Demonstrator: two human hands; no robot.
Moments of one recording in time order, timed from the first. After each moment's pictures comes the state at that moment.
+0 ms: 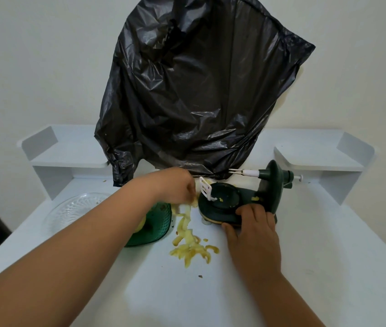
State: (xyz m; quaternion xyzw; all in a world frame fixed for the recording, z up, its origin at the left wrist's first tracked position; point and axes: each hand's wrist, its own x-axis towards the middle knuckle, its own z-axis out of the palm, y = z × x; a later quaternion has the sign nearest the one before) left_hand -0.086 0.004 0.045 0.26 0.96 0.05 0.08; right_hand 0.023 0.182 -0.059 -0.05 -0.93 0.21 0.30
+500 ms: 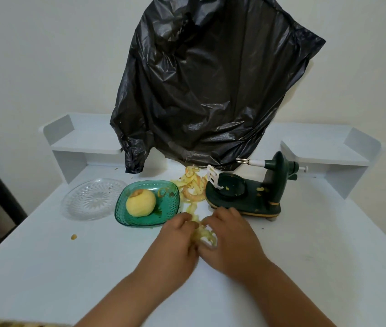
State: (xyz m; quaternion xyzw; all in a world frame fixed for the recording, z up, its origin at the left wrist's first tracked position) left_hand 0.059 -0.006 -0.055 0.21 0.92 0.30 -0.13; right_hand 0.041 0.157 -0.063 0.21 -0.93 0.19 0.23
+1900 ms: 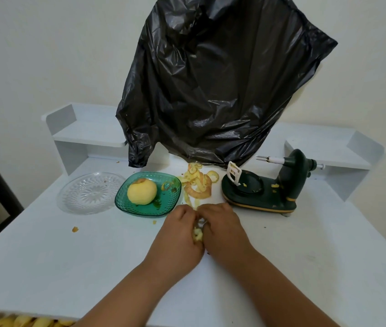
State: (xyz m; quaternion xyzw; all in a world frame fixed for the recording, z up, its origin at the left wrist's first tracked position) left_hand 0.045 -0.001 -0.067 0.17 0.91 0.35 -0.16; right_hand 0.027 0.131 -0.059 0.15 -0.95 0.25 0.10
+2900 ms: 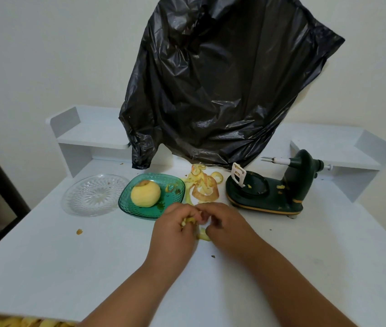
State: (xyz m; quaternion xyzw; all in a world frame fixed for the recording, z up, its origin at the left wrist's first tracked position) left_hand 0.044 -0.004 -0.055 0.09 0.82 0.51 -0.24; right_hand 0.014 0.143 -0.050 0.21 -0.90 0.38 0.01
